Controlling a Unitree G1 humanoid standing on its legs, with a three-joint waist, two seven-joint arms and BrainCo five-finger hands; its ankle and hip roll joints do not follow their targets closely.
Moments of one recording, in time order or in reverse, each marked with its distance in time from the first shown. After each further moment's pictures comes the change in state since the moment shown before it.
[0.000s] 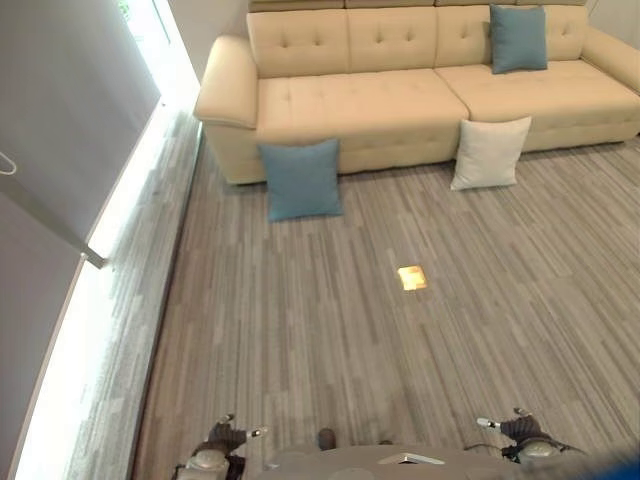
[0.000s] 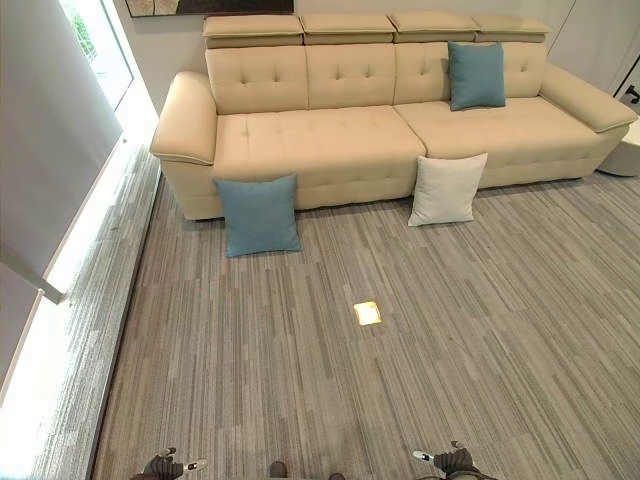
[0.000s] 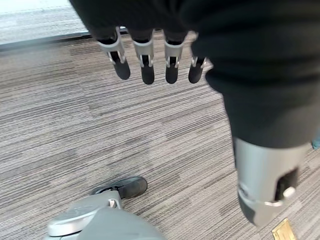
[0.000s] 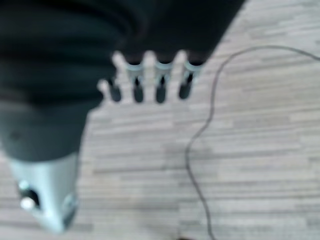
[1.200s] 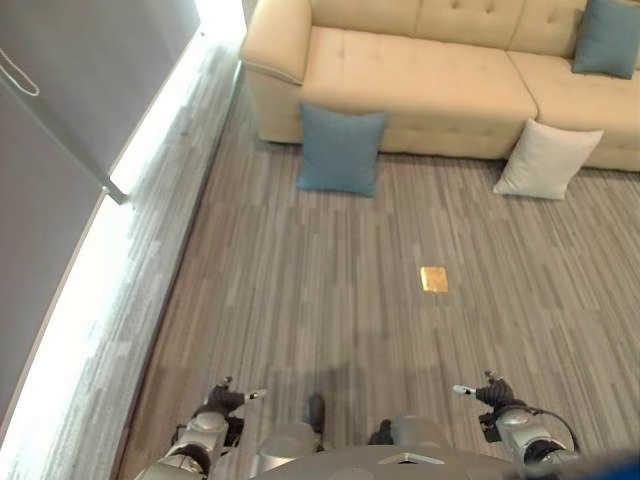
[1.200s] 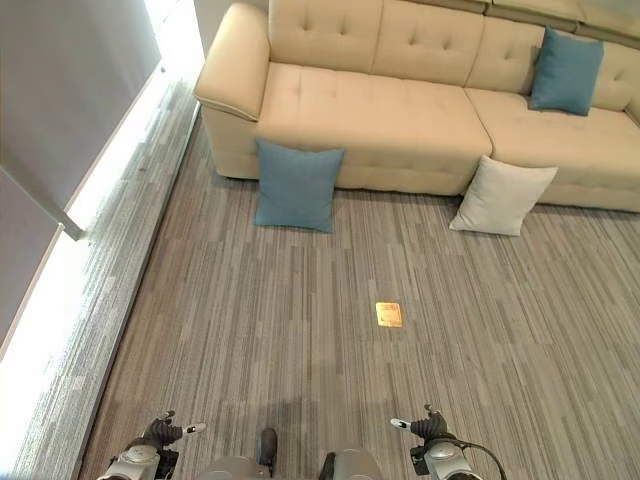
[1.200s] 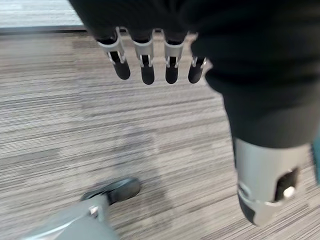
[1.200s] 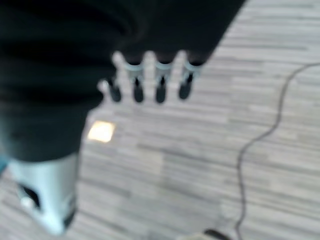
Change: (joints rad) left arm -0.123 0.021 -0.001 0.021 -0.001 0.007 0.015; right arm -0.080 0.035 0.069 -0.092 0.000 -0.001 0.021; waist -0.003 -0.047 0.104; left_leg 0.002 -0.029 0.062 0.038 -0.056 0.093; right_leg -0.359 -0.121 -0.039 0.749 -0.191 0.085
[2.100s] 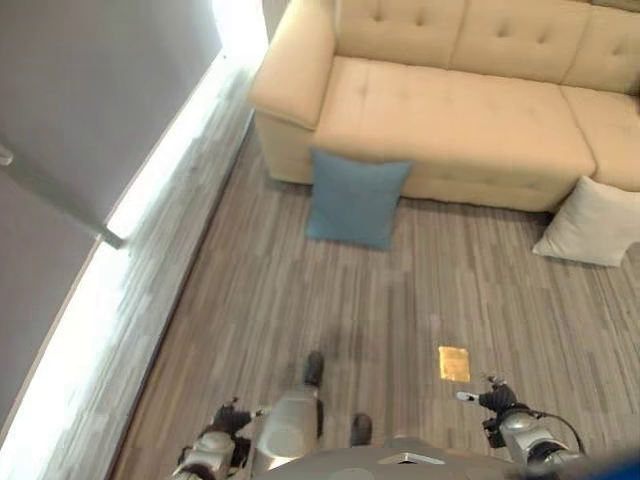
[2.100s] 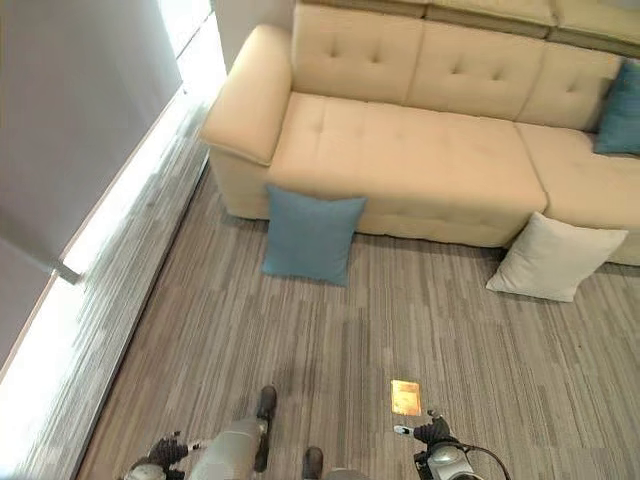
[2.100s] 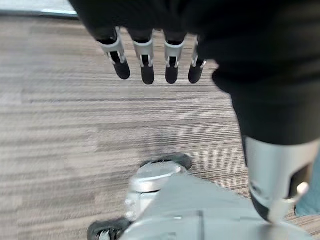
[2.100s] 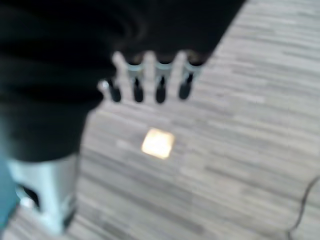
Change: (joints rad) left arm 0.065 -0.041 0.009 0.027 0.001 -0.006 0.005; right arm 0.015 -0.013 0.029 0.070 0.000 -0.005 0.001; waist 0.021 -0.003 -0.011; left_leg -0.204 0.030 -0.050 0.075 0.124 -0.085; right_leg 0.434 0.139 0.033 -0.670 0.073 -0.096
